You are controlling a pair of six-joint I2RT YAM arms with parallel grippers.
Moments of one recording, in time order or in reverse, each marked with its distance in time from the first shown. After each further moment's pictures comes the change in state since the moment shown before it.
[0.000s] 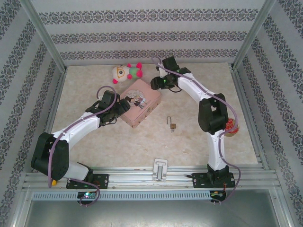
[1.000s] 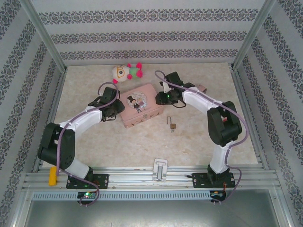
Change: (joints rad) left arm 0.050 0.135 0.080 0.000 -0.003 0.097; right arm 0.052 -0.299 -0.509 0.154 0.004 0.119
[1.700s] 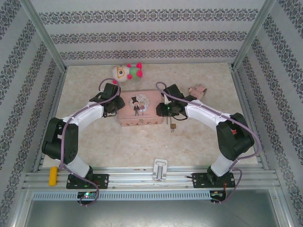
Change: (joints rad) left arm 0.016 0.078 0.084 0.000 -0.009 0.036; right arm 0.106 -0.213 -0.256 0.051 0.093 0.156
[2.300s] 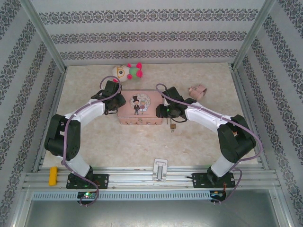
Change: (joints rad) left arm 0.005 0.047 0.053 -0.005 -0.007 0.003; right arm 0.031 -0.026 -0.039 0.036 0.045 0.053
